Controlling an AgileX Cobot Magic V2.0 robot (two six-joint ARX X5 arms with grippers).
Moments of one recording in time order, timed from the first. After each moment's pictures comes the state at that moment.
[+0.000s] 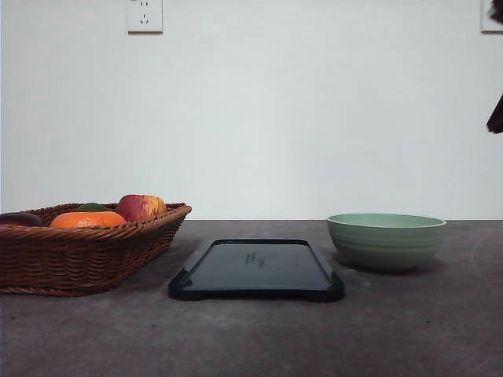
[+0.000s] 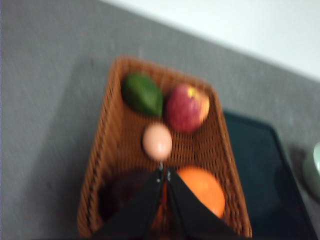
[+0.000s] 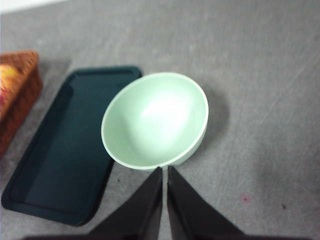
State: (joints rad) left_arx -0.02 0.64 0.61 -0.42 0.19 -0.34; right_arx 0.09 0.88 0.62 -0.31 -0.29 0.24
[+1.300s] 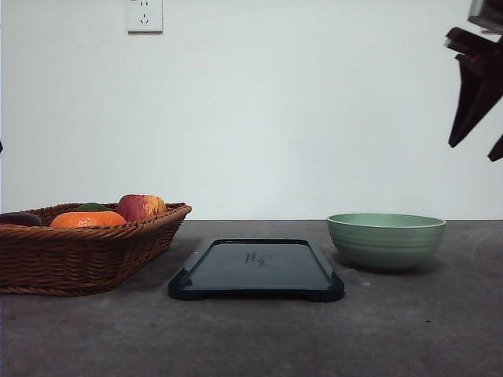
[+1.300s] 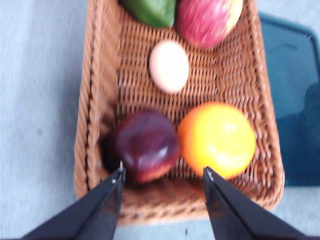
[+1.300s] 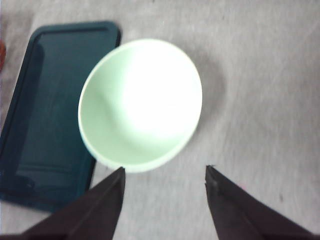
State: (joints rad) left_arx -0.02 0.98 0.75 -0.56 0.26 -0.20; right_arx 0.08 1.23 0.93 -0.55 -0.29 0.21
